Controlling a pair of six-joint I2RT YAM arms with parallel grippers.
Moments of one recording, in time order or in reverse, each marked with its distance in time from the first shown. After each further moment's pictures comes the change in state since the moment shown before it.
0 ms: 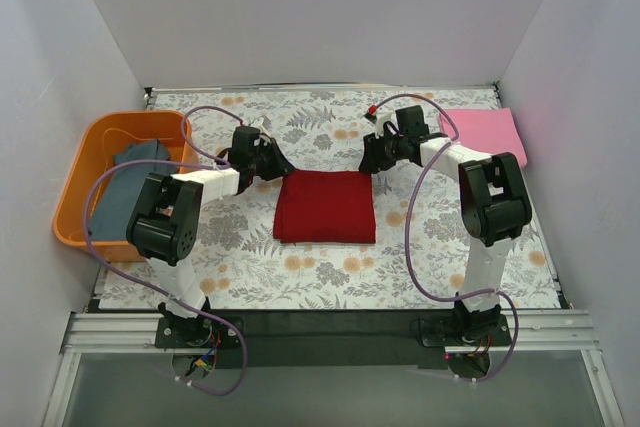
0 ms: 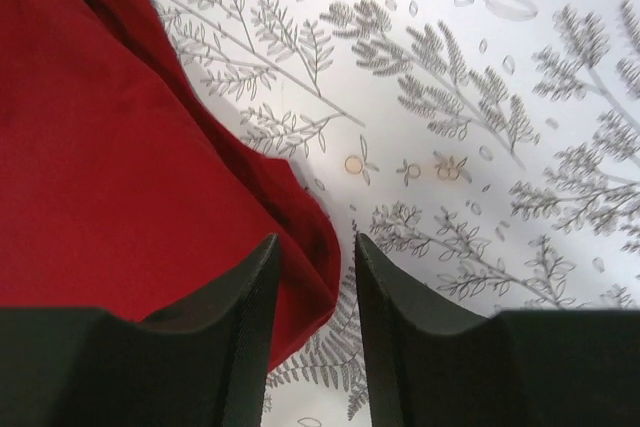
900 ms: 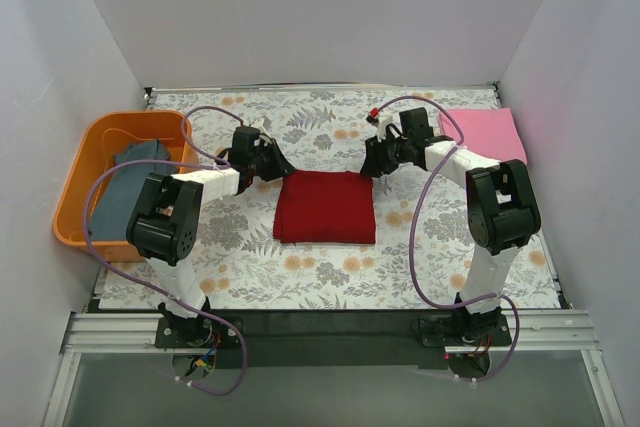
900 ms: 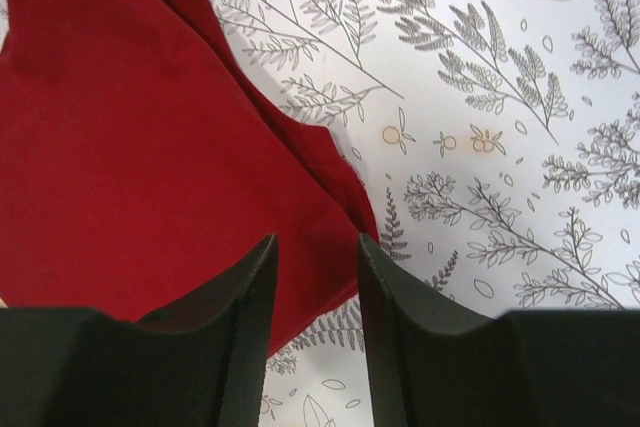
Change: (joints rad) left arm 0.000 0.000 0.000 -0.006 0.008 0.005; right arm -0.001 -0.084 -0.071 -0.013 -0.043 -0.037
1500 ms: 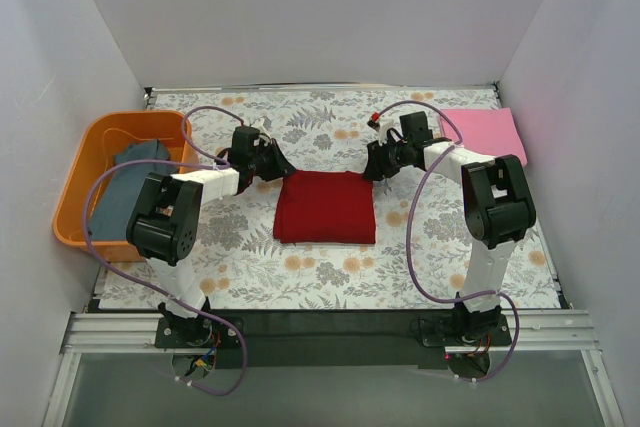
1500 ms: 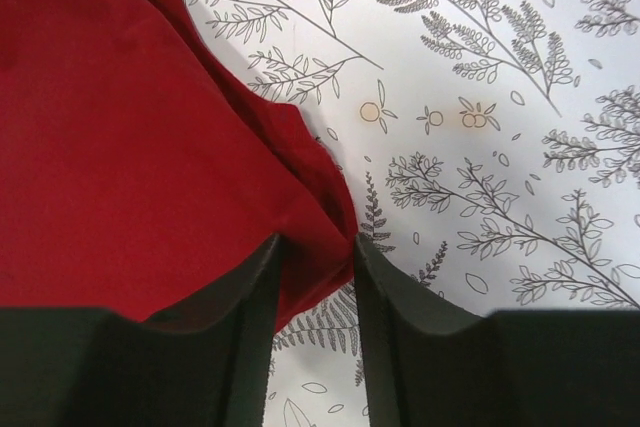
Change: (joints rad) left arm 0.001 0.000 0.000 0.000 0.019 0.004; right arm -0.016 0.048 -0.005 -0.008 0.006 -0.009
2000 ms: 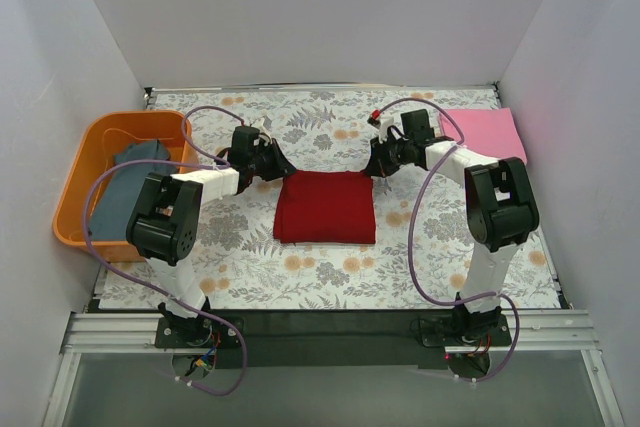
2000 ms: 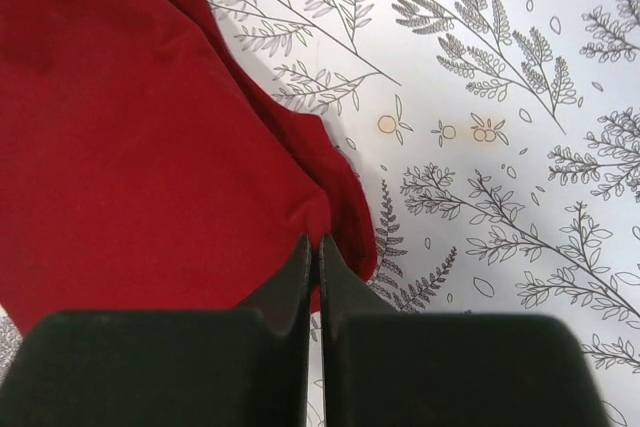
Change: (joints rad) left arm 0.000 0.000 0.002 0.000 0.012 0.000; right arm 0.000 -0.014 0.000 -0.001 -0.024 -0.005
